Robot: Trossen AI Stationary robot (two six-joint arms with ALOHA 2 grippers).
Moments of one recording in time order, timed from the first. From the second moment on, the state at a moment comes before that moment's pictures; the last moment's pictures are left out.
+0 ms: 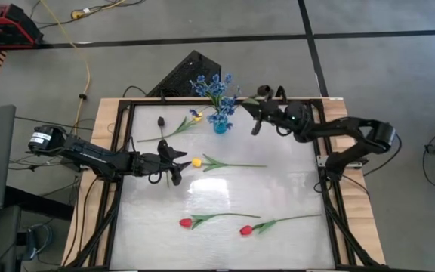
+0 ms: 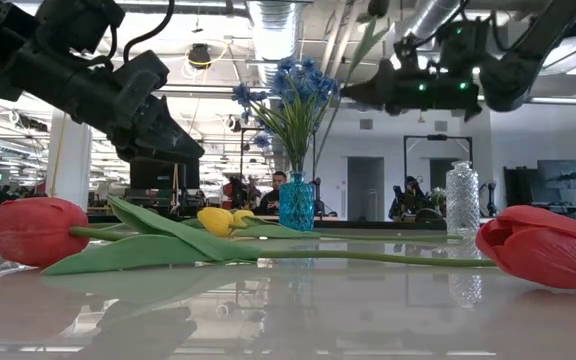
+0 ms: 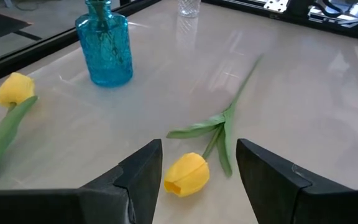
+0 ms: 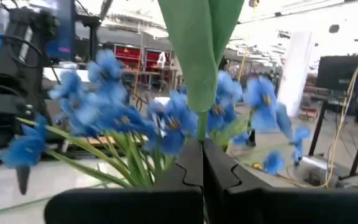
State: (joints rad) left arm -0.09 1.18 0.28 0.49 -0.48 -0.31; right arm -0.56 1.47 0.54 1.13 -0.18 -0.09
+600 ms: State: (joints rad) left arm -0.09 1.18 0.28 0.48 -0.48 -0.31; right arm -0.52 1.52 0.54 1.23 -0.15 0.03
